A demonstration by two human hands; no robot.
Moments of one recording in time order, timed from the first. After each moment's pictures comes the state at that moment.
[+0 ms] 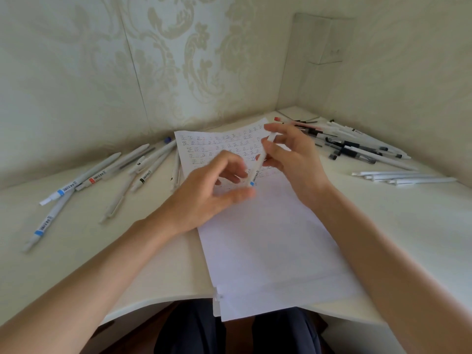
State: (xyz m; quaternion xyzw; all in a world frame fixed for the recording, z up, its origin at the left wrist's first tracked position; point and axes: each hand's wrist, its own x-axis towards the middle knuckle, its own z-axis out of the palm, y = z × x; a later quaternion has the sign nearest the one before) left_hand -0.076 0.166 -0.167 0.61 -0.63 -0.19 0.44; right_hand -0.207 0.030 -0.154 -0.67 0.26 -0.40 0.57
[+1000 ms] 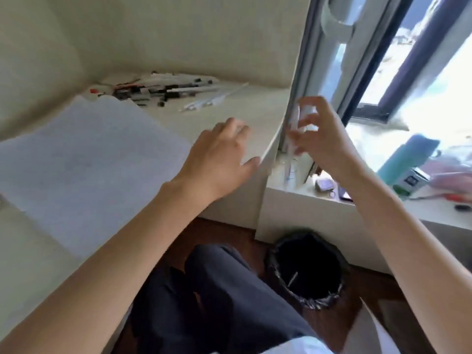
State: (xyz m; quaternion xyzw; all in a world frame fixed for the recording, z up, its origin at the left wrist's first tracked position) left_hand -0.299 0.143 -0.143 0.49 -0.86 0.00 0.15; right_hand -0.490 0.138 -0.153 -0.58 0.60 -0.47 0.29
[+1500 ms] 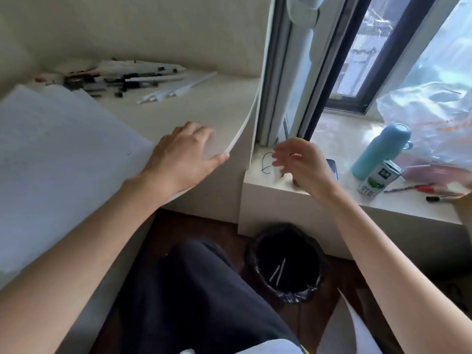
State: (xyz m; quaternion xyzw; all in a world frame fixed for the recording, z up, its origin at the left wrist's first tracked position) left_hand -0.314 0.119 -0.165 0.55 -0.82 -0.04 0.12; right_hand -0.539 0.142 -0.215 -0.54 0.64 -0.44 0.33
